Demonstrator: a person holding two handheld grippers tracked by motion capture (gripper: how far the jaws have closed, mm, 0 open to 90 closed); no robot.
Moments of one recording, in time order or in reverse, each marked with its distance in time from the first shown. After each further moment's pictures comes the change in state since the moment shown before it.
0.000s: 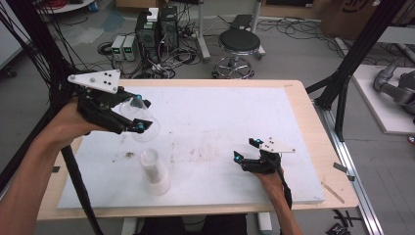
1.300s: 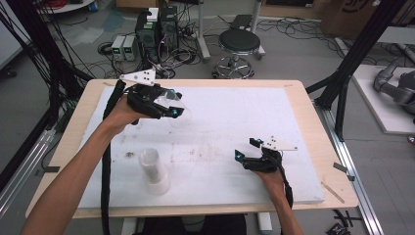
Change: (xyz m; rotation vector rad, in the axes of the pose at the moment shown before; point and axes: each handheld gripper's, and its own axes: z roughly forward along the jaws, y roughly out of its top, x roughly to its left) left arm 0.069 -0.031 0.100 -0.181 -0.074 -0.037; right arm -0.006 0.000 0.000 0.003 0.023 0.059
